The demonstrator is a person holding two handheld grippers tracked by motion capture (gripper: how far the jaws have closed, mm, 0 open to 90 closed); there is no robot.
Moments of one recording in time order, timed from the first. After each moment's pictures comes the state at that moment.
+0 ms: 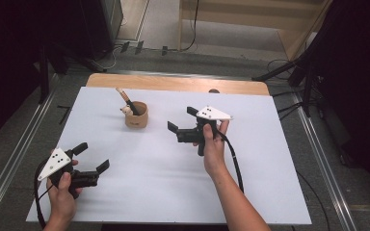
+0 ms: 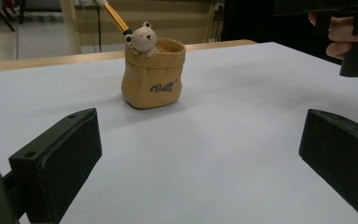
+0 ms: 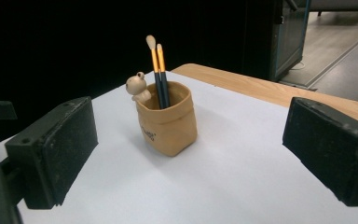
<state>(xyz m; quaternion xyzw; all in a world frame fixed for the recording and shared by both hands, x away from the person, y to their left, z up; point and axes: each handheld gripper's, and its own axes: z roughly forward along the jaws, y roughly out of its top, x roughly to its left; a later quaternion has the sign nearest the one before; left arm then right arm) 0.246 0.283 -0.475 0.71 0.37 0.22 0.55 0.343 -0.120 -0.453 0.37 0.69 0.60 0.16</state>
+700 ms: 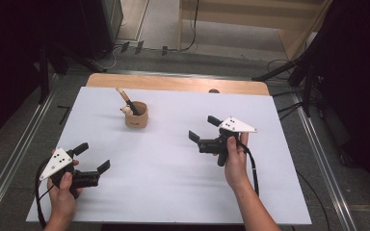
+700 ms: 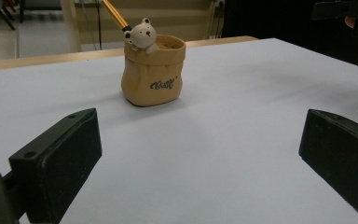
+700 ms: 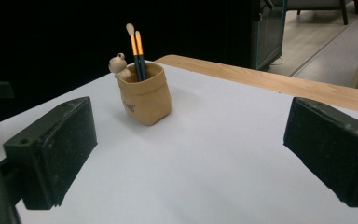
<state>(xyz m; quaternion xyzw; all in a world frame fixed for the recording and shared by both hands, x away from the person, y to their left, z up) 0.247 0.282 -0.476 0.72 0.37 0.23 0.55 0.309 -0.175 -0.462 0.39 0.69 0.59 0.18</state>
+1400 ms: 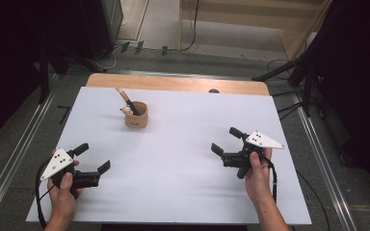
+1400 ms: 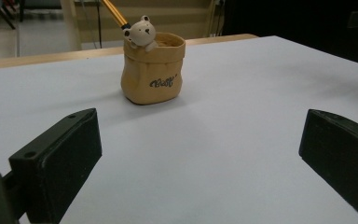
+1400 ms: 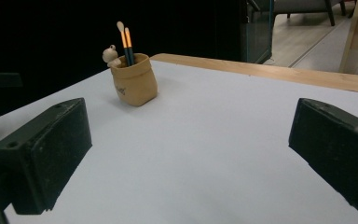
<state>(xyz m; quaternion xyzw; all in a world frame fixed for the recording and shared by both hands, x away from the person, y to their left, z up) 0.246 0.281 -0.477 0.72 0.37 0.23 0.54 0.270 -0.235 -0.479 0.40 0.67 0.60 0.18</state>
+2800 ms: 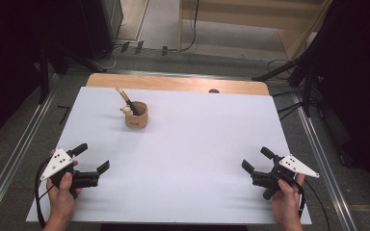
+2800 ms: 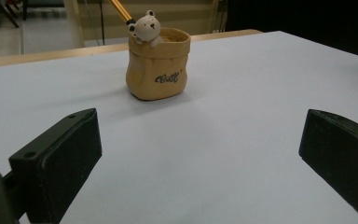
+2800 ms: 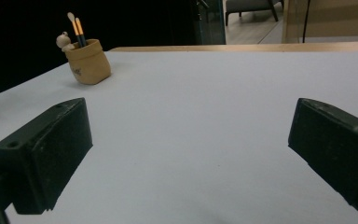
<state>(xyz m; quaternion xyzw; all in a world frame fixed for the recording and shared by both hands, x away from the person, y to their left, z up) 0.248 0.284 -0.478 0.73 0.37 0.23 0.54 0.211 -0.310 -0.510 0.46 0.63 0.58 0.22</state>
